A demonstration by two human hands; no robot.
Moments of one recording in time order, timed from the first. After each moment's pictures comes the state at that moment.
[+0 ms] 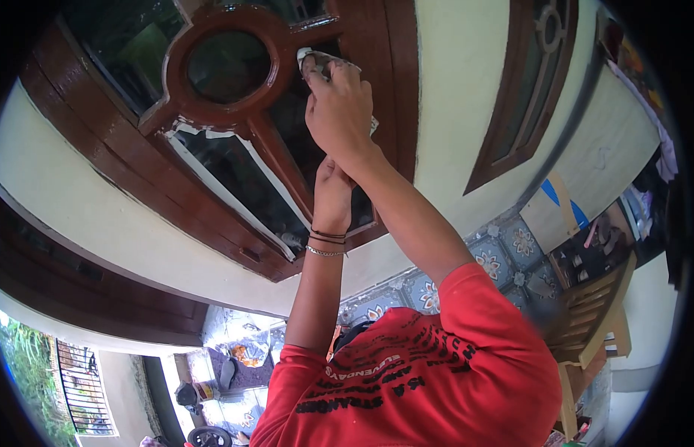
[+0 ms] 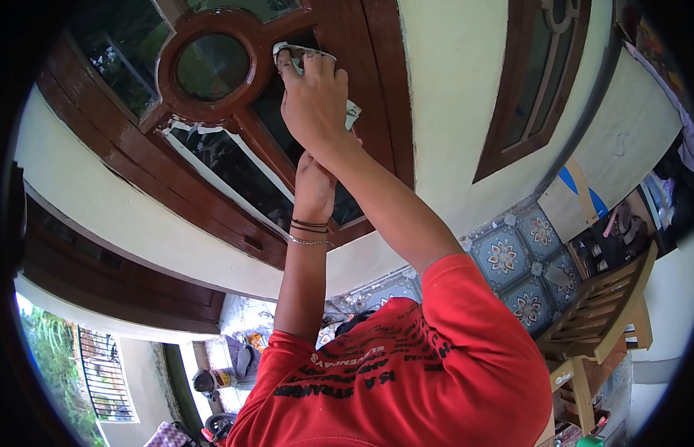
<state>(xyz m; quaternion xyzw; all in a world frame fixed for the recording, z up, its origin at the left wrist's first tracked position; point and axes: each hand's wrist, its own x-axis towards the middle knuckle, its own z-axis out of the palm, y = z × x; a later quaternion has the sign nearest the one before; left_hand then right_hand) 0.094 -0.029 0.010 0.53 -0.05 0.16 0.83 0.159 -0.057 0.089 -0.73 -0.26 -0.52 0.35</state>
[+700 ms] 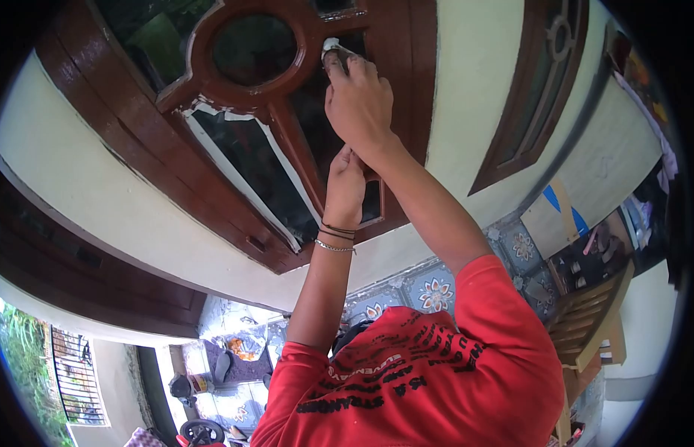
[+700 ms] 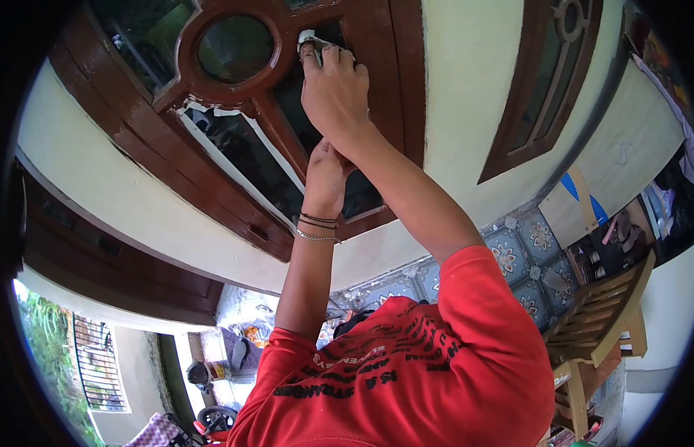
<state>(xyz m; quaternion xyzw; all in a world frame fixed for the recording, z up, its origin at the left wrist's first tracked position) 0.077 -0.028 0.020 0.57 -0.04 0.14 0.81 0.160 -0.055 0.088 -0.74 -0.25 -0.56 0.26</state>
